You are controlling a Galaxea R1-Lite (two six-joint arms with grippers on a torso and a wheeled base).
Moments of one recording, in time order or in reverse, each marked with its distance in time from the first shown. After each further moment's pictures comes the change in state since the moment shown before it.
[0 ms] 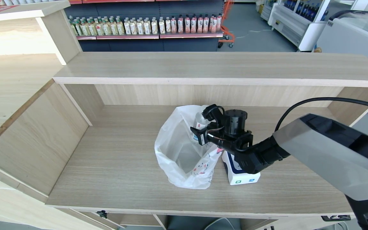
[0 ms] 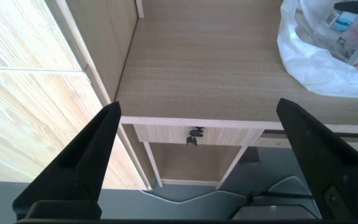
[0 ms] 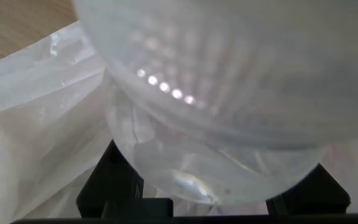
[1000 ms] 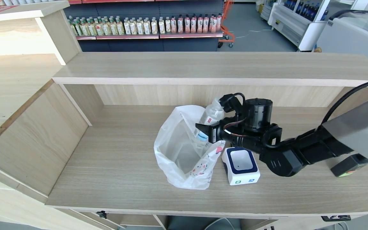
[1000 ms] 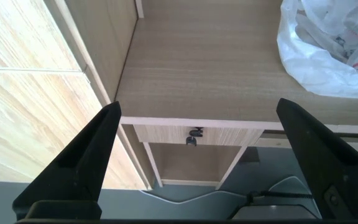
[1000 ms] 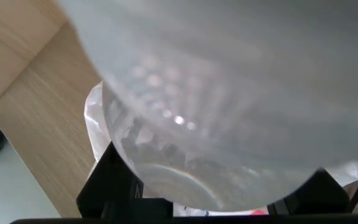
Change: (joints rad) left arm 0.001 0.000 0.000 0.000 0.000 0.000; right arm 0.011 -0.280 0.251 0.036 0.107 0.172
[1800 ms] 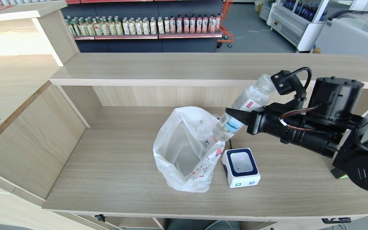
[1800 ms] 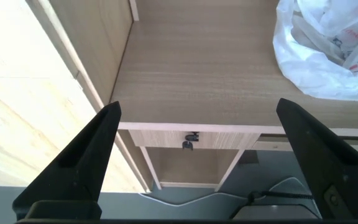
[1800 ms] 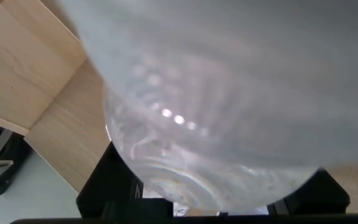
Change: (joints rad) left arm -0.001 0.000 0.001 0.001 0.000 0.002; right arm -0.062 -0.409 0.281 0.045 0.016 0.096
